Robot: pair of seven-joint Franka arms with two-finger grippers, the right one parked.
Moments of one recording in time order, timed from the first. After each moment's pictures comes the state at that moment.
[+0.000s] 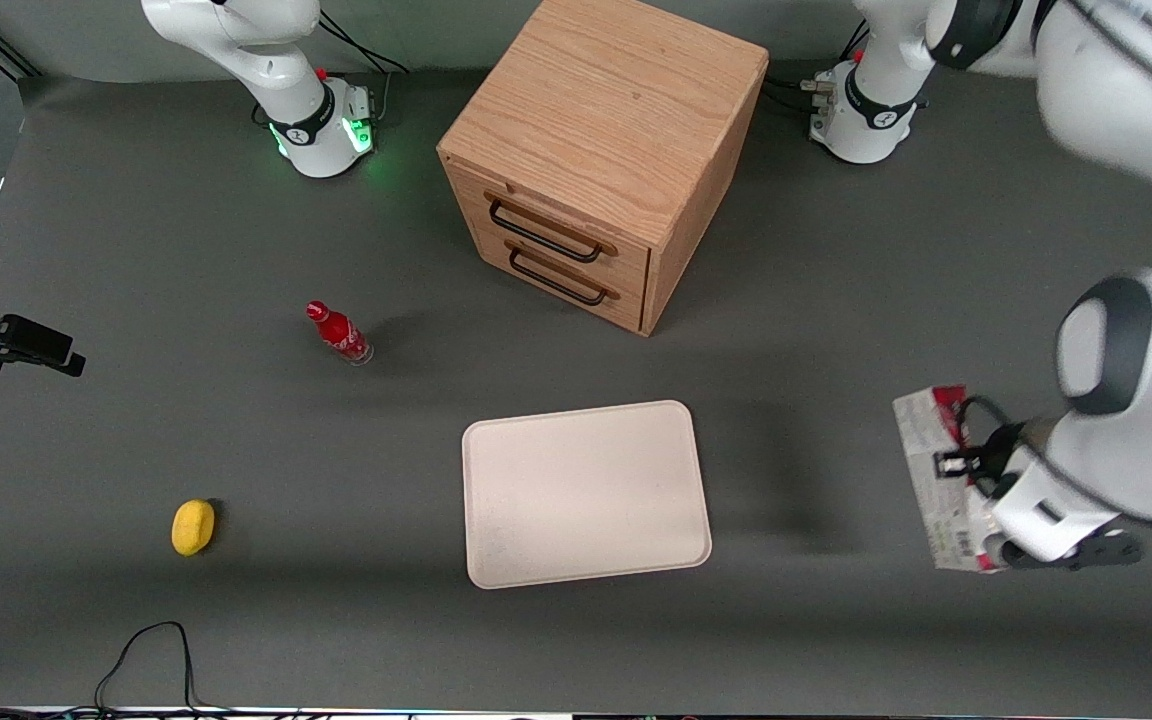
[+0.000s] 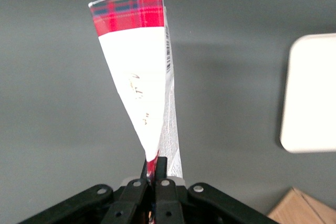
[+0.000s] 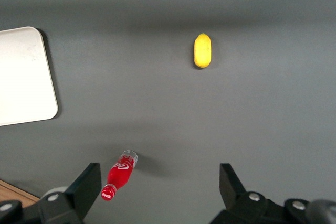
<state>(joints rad) -0.11 0.67 -0.02 -0.85 0.00 1.37 -0.18</state>
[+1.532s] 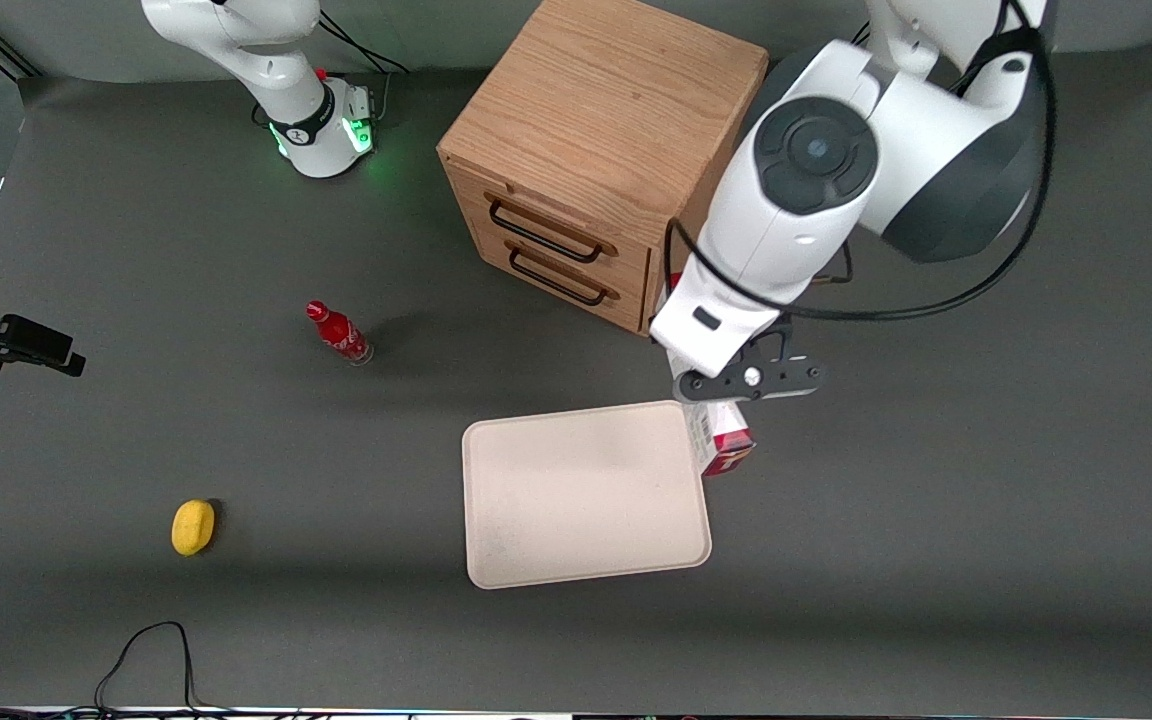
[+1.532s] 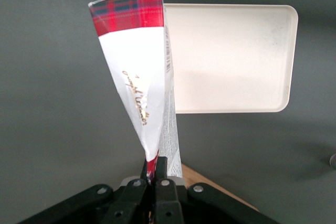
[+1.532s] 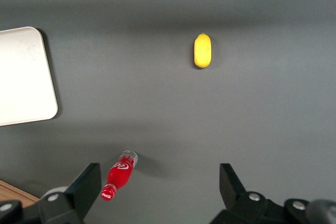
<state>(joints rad) -0.49 0.62 -0.13 -0.90 0.01 1.52 -0.71</state>
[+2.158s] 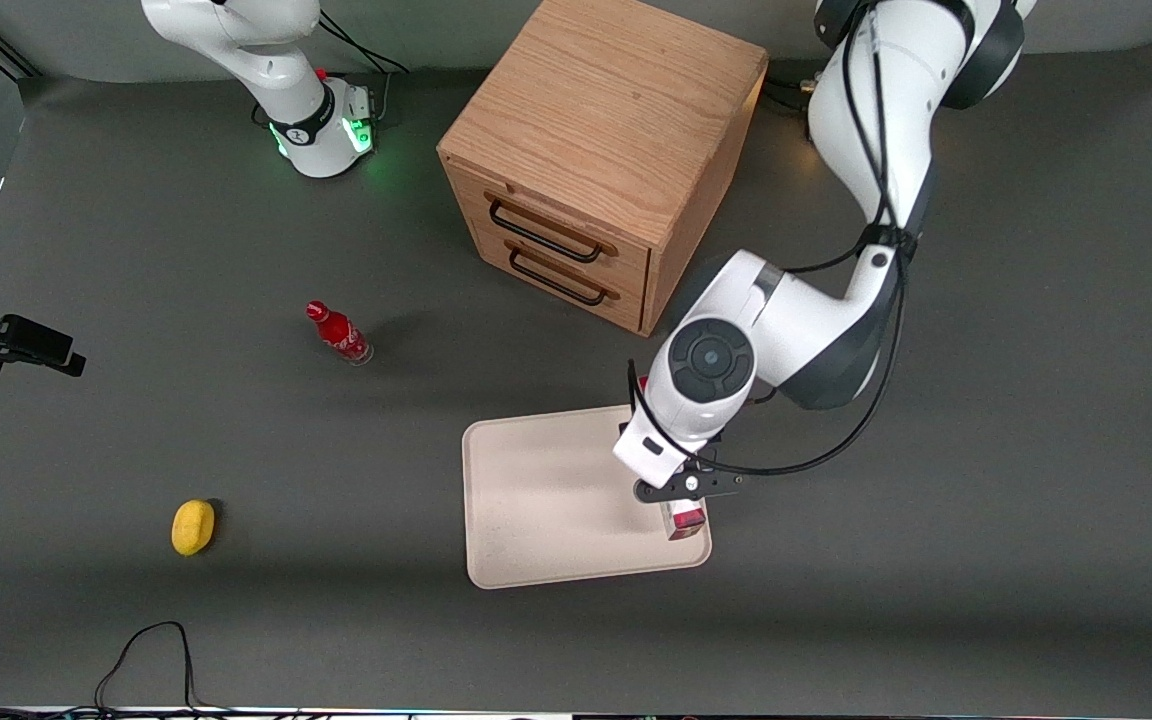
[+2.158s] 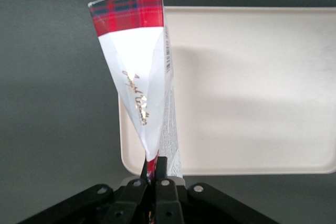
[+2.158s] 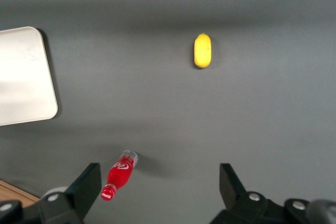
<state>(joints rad) -0.49 0.87 -0.12 -0.99 0.05 1.84 -0.69</state>
